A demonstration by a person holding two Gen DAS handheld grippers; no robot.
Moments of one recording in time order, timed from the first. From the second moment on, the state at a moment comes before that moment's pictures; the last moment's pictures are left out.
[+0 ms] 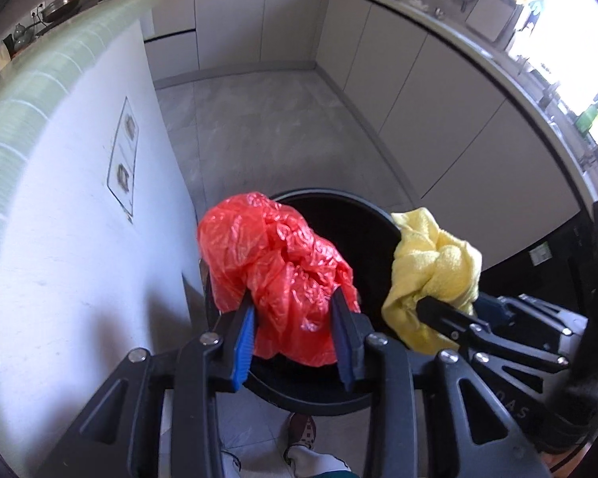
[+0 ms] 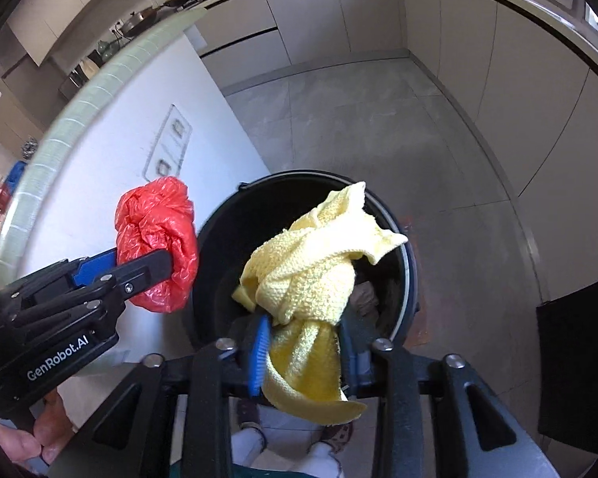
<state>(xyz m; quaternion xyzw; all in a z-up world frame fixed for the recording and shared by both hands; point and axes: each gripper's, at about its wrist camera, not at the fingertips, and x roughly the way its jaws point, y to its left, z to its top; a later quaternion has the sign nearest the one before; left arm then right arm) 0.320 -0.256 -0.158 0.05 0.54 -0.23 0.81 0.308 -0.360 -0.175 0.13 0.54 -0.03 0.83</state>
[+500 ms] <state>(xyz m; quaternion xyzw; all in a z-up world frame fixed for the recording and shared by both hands) 0.323 -0.257 -0.092 0.03 0.52 -0.20 0.83 0.296 -0.387 -0.092 0.17 0.45 -0.09 0.87</state>
